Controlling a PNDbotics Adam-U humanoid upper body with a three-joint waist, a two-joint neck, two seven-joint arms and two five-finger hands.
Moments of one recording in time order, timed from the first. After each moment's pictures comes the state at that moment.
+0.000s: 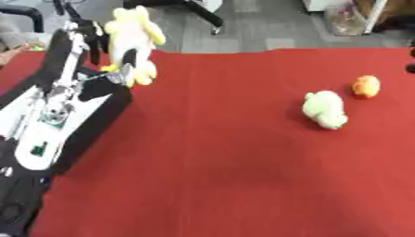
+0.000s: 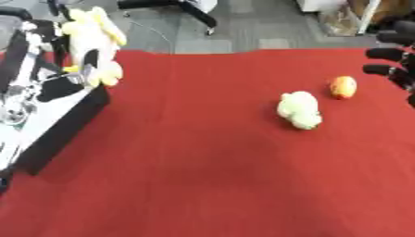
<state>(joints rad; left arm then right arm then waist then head) -0.34 0.47 0.04 -1.65 -0.74 -0.17 0.19 -0.21 -0.48 -0.06 -1.98 -0.56 0.08 0.19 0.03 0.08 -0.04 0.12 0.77</state>
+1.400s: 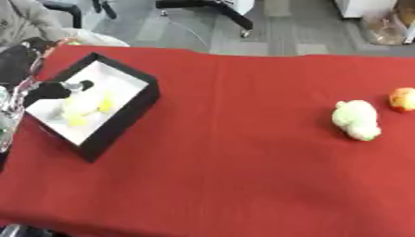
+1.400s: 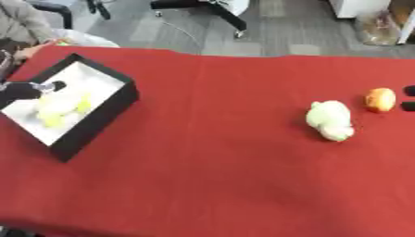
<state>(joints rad) -0.32 0.65 0.20 -1.39 -0.95 0.03 0.12 -0.17 -0.45 -0.07 -1.98 -0.51 0.11 0.24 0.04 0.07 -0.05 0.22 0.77</state>
